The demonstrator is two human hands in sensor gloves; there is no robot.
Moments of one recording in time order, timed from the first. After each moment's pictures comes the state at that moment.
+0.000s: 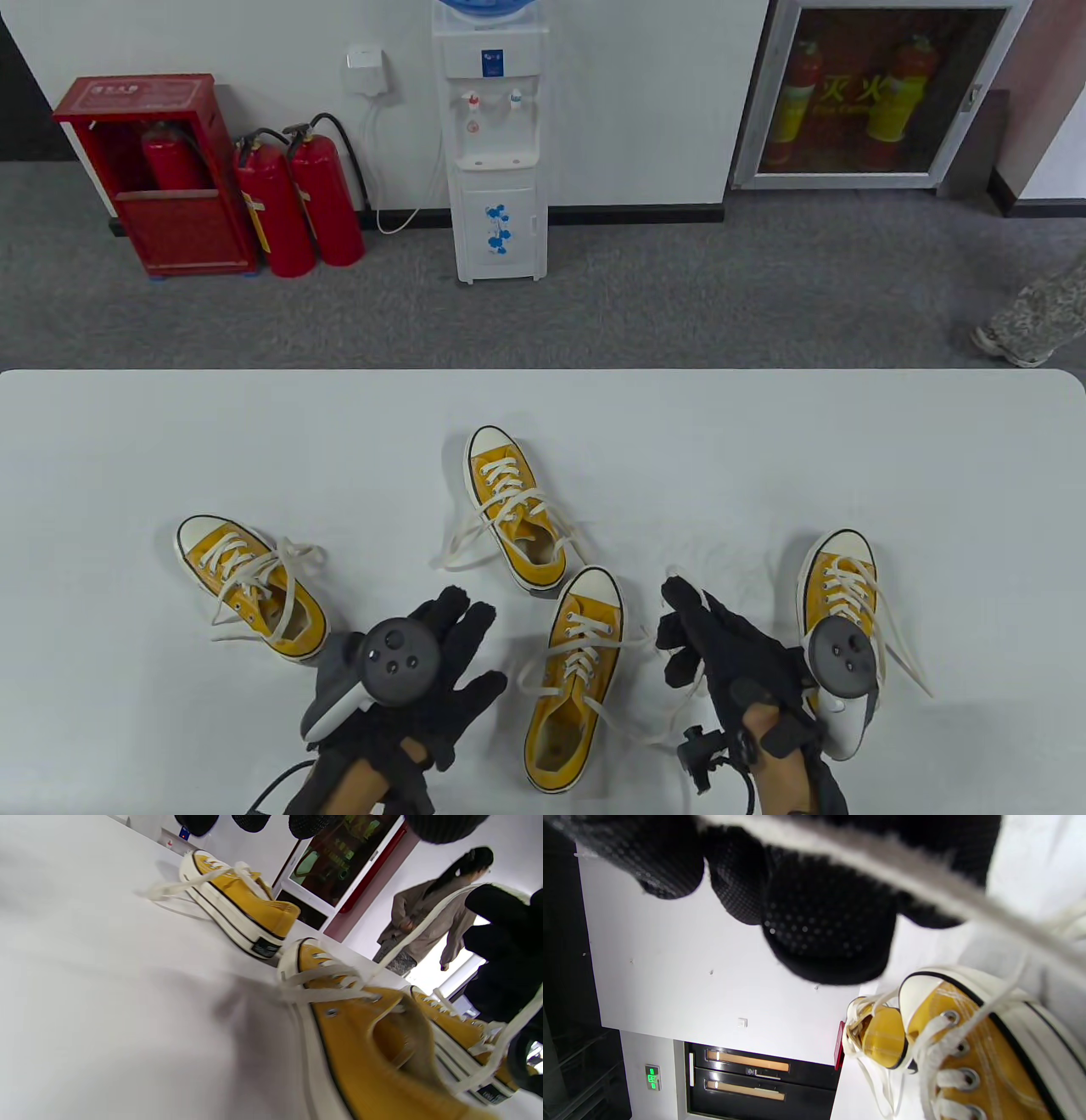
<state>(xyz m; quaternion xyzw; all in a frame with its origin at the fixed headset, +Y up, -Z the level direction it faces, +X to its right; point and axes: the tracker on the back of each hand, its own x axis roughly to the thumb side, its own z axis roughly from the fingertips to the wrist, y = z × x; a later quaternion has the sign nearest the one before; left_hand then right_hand) -0.158 -0.700 -0.260 -0.14 -0.16 0.25 0.94 0.199 -0.729 -0.265 0.02 -0.01 0.75 0.66</state>
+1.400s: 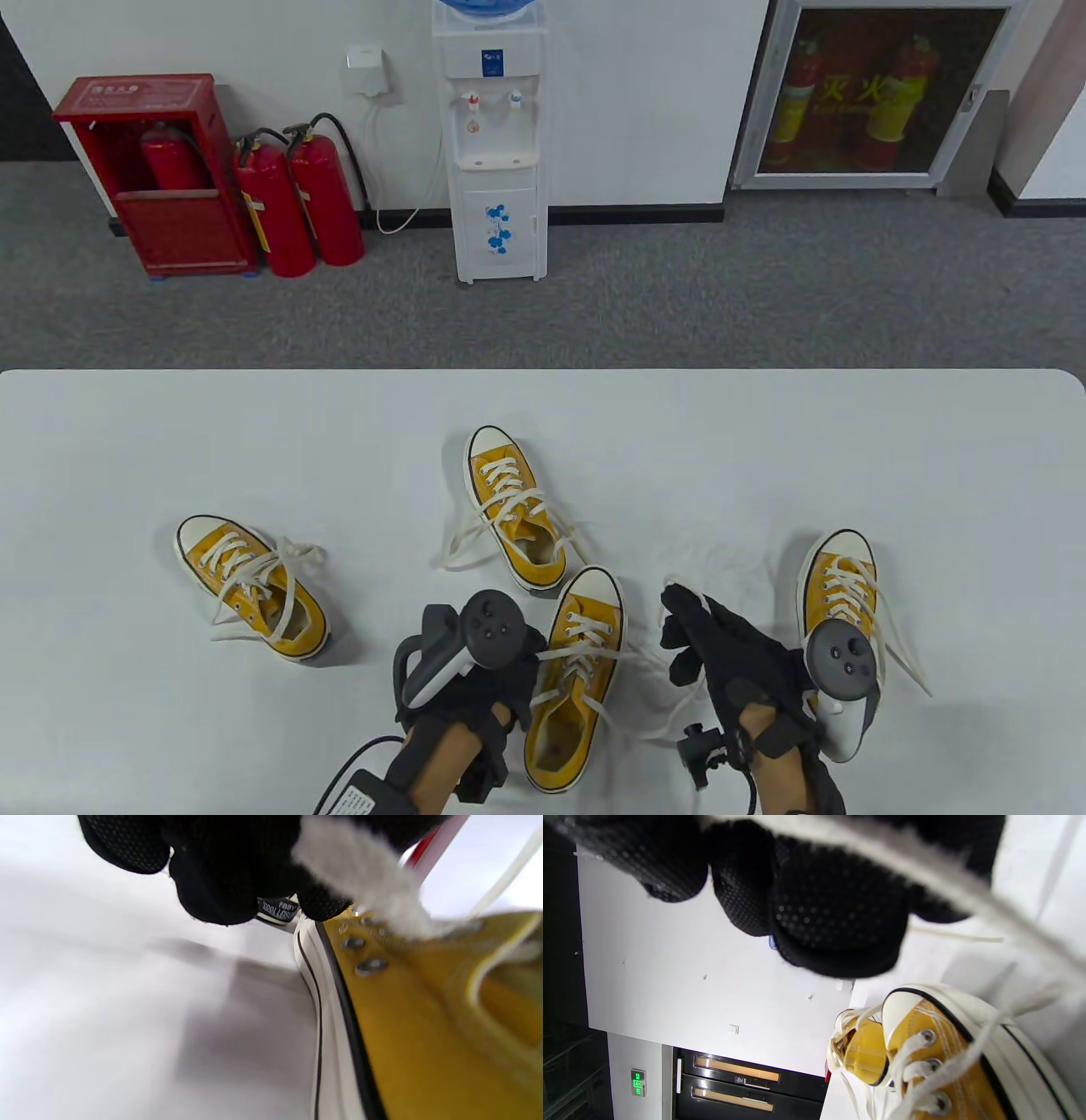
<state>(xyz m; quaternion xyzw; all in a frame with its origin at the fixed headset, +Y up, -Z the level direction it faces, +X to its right) -0.113 -0.732 -0.289 -0.15 -0.09 0.21 0.96 0.200 -0.732 -0.266 0.01 -0.02 0.76 0.65</state>
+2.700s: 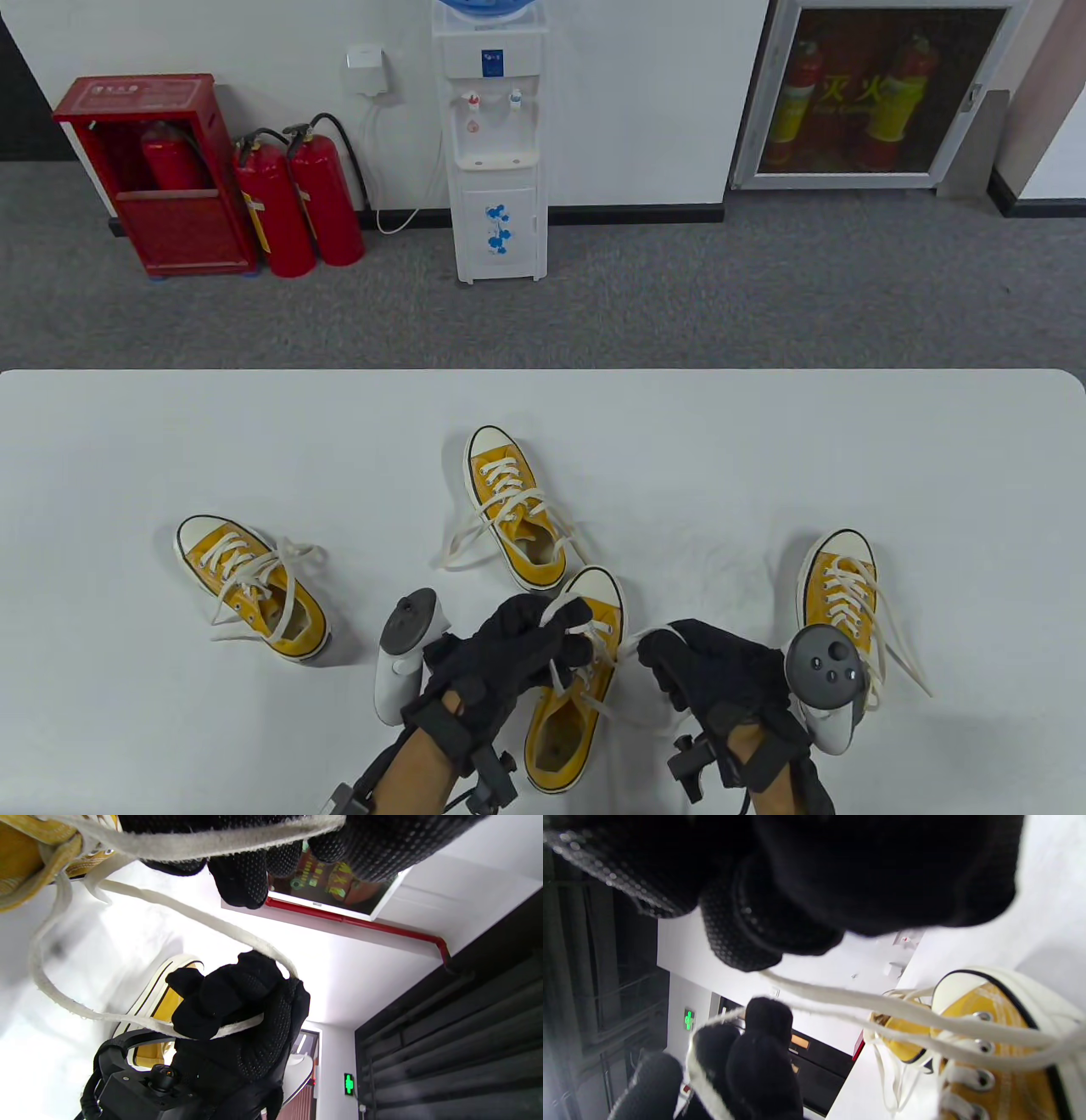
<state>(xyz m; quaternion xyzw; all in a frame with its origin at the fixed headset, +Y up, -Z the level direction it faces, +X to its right) -0.109 -0.737 -0.277 -0.27 -0.20 0.73 0.60 0.176 -0.712 -0.260 0.14 -0.05 0.79 0.59</state>
